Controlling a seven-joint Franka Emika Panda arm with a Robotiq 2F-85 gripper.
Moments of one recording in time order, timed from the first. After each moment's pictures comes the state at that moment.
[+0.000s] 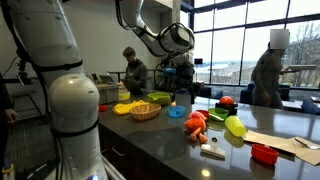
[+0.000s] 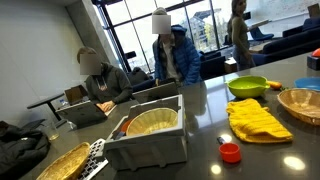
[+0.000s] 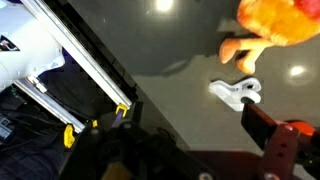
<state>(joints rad) -0.18 -0.22 -0.07 -2.36 -0.31 1.83 2.02</state>
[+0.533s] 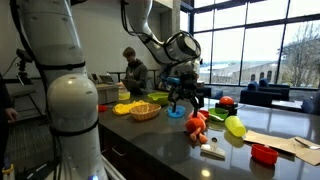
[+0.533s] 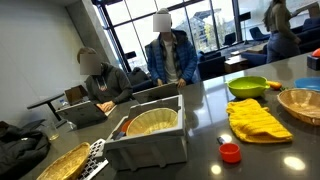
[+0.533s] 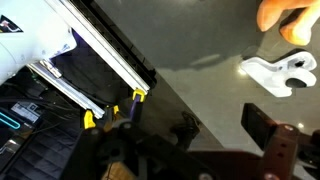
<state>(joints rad) -0.21 -0.14 -0.11 -2.38 -0.36 1.79 2.05</state>
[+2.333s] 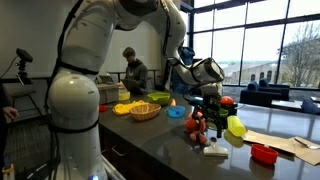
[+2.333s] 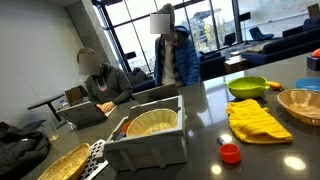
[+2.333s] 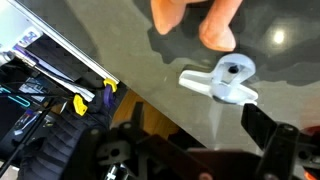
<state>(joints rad) -0.19 0.37 -0.21 -2.00 -0.41 1.73 2.07</state>
